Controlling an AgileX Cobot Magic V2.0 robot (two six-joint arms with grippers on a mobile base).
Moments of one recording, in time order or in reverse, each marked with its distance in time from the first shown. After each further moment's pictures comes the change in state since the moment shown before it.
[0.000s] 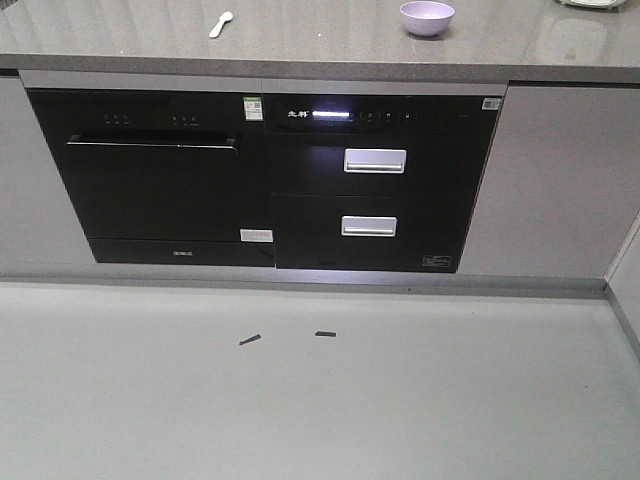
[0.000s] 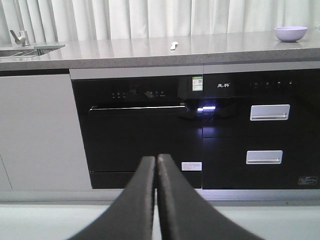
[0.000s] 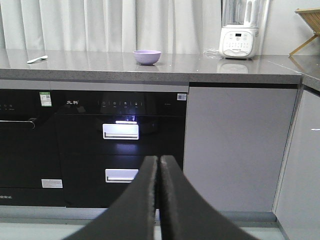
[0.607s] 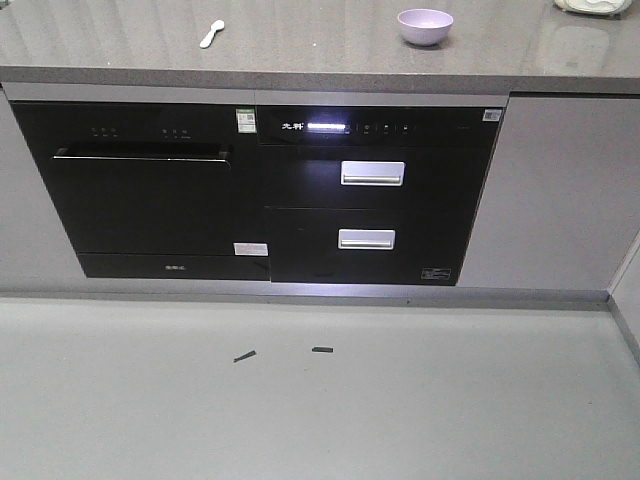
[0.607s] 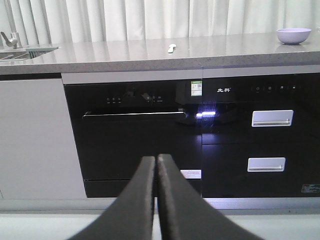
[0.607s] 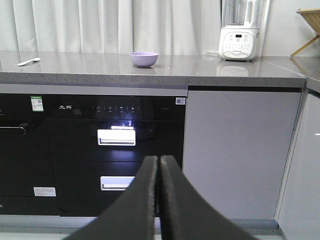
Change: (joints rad) left arm 0.000 0.000 0.000 0.000 0.000 0.000; right arm 0.000 0.000 0.000 0.000 0.000 0.000
